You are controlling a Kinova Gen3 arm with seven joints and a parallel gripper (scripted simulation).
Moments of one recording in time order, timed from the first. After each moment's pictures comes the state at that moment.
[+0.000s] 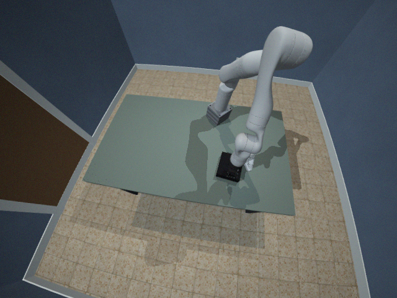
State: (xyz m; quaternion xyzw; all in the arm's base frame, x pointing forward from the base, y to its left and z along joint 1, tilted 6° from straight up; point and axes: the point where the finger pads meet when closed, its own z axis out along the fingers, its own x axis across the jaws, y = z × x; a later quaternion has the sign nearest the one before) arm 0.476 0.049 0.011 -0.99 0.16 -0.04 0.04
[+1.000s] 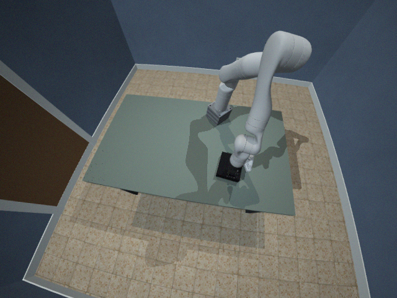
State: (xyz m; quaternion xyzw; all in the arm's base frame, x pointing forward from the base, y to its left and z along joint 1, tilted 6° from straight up) arm 0.477 0.050 0.000 -0.99 0.16 -0.04 0.04
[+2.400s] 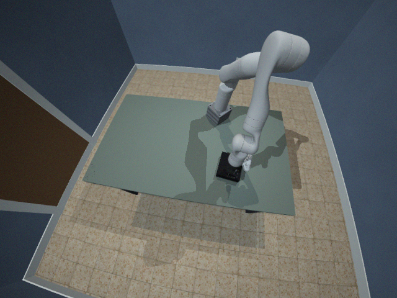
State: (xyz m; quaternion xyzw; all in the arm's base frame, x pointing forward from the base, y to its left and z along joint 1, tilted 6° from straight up) arm 0.474 0.042 -0.002 -0.99 0.16 -0.04 0.04
